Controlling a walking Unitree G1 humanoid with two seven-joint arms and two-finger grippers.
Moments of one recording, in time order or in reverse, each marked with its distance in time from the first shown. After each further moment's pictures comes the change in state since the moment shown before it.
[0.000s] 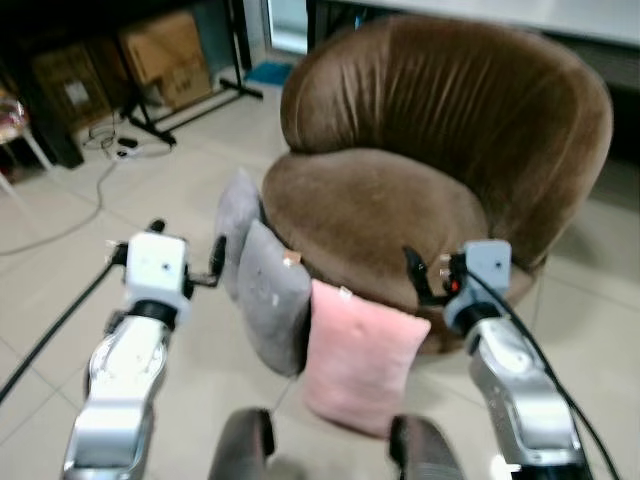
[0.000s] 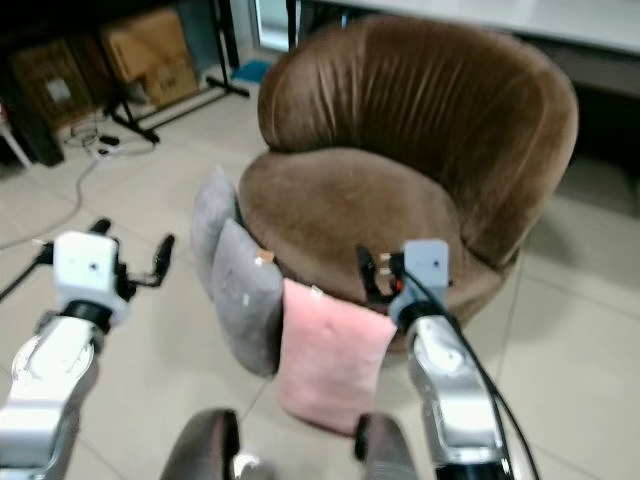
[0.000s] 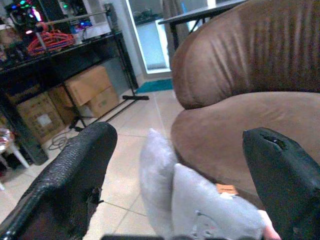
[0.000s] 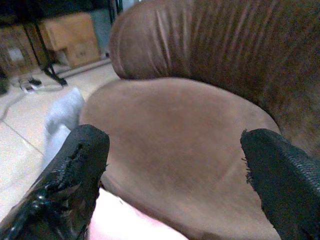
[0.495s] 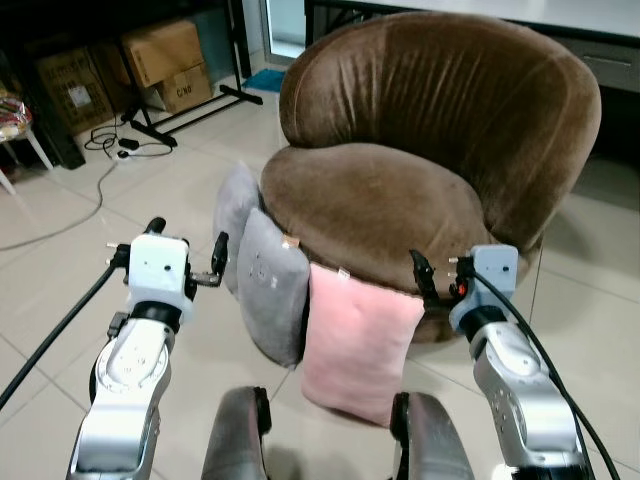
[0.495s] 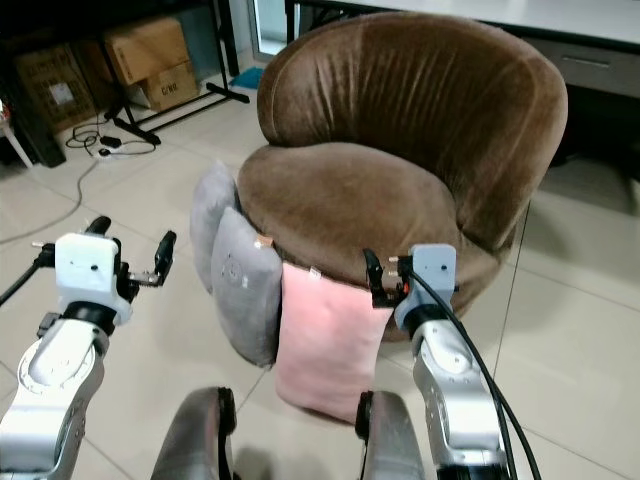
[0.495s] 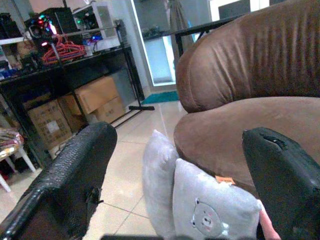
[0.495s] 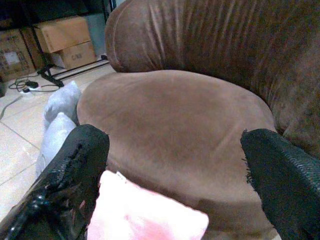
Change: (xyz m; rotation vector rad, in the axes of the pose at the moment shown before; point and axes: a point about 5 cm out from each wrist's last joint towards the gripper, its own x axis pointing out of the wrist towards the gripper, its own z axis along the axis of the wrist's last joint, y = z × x) left arm -0.002 0.003 0.003 0.011 -0.031 0.042; right arm 0.000 0.000 -0.003 0.035 0.000 0.003
